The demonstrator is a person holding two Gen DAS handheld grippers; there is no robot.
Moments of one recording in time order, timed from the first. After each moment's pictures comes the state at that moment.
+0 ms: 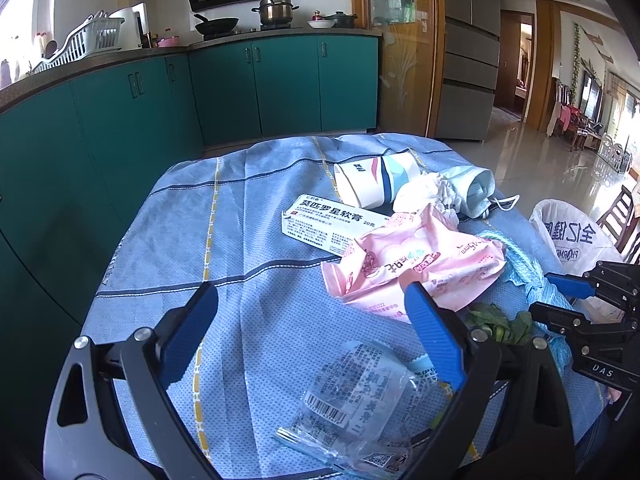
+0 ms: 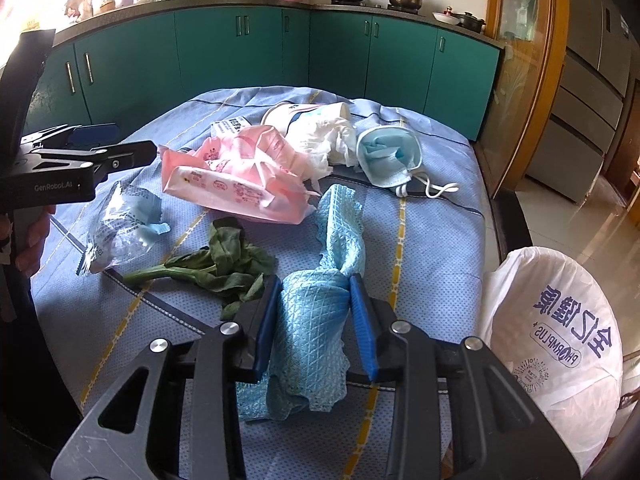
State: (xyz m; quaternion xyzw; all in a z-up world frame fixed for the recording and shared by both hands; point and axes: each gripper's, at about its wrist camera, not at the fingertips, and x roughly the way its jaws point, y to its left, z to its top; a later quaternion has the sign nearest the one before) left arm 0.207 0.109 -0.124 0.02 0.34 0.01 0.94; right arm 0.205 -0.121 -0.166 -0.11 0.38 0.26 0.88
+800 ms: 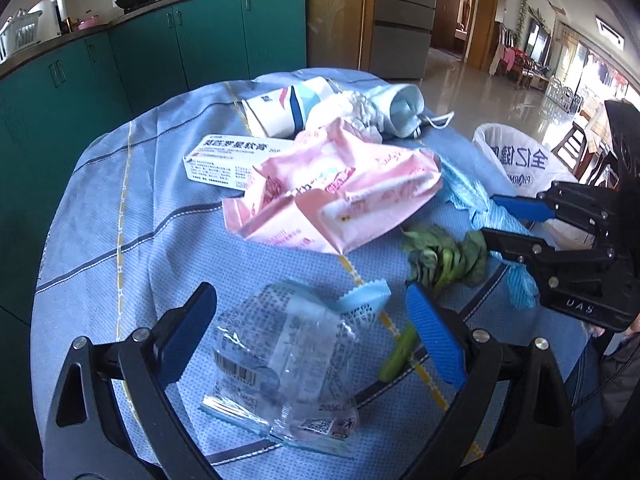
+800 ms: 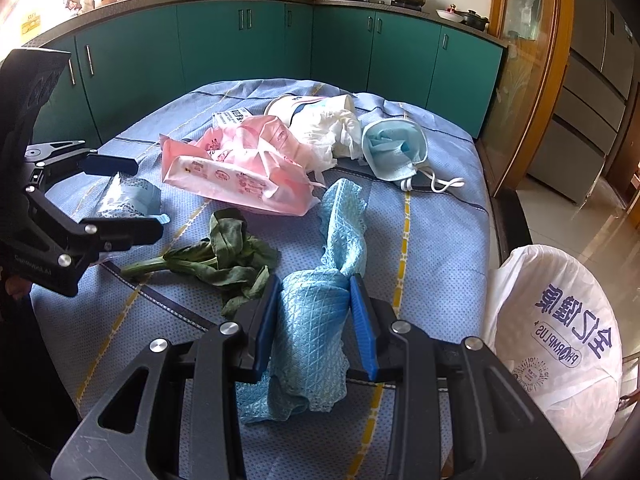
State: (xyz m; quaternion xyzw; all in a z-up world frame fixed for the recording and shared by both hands) left arm 0.207 0.076 -0.156 0.06 0.43 -0.11 0.89; right arm 0.205 -0.116 -0.171 -0.12 0.38 0.26 0.88
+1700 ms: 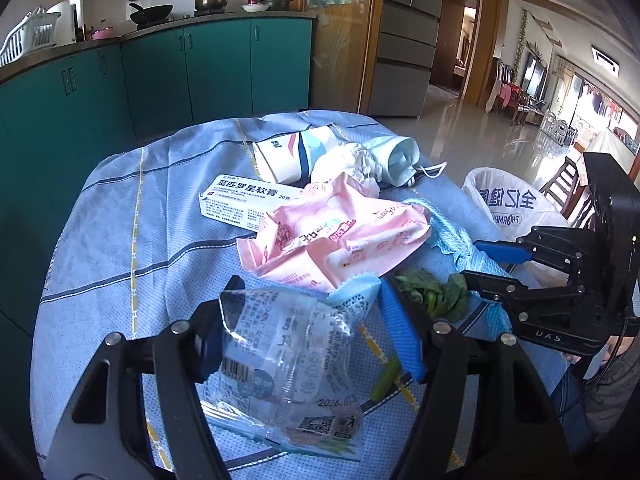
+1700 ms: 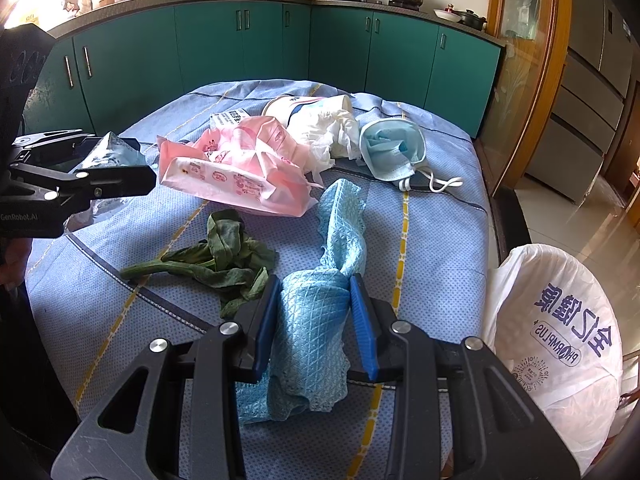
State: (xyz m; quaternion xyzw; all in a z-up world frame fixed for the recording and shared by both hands) left arm 0.202 0.089 -0.129 0.02 0.37 -0.11 0.92; right arm 0.206 -0.117 -0.171 -0.12 0.38 0.25 0.88
